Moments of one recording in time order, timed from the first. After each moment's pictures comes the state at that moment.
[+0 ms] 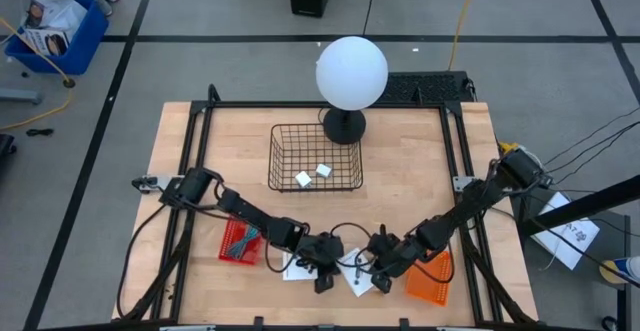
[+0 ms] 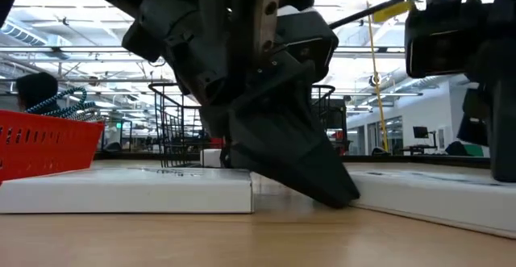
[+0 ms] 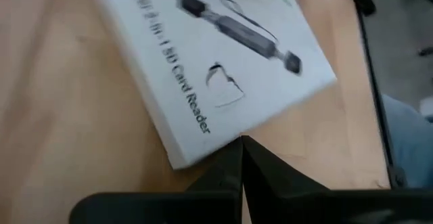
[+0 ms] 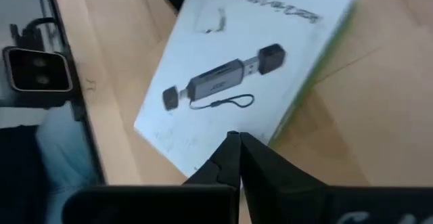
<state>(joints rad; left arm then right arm) -0.35 2.17 1.27 0.16 0.13 -0.62 0.61 1.70 0.75 0.02 0.06 1.18</state>
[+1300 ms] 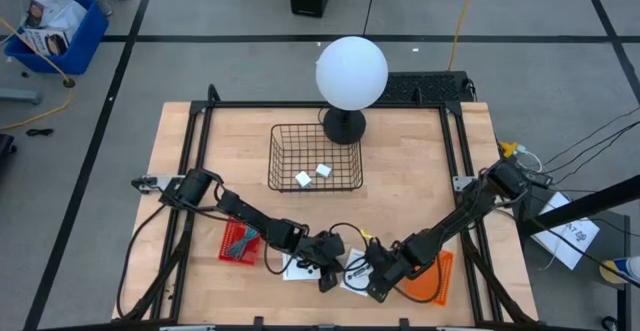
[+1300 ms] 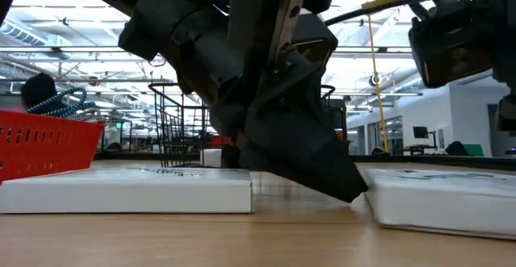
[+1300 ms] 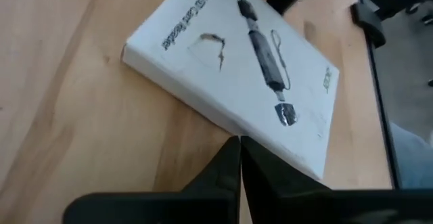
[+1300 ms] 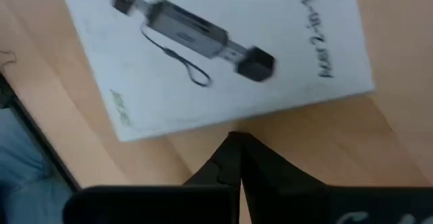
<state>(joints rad) -0.37 2.17 1.27 0.20 0.05 -0.69 0.64 1.83 1.01 -0.38 -0.02 1.31</state>
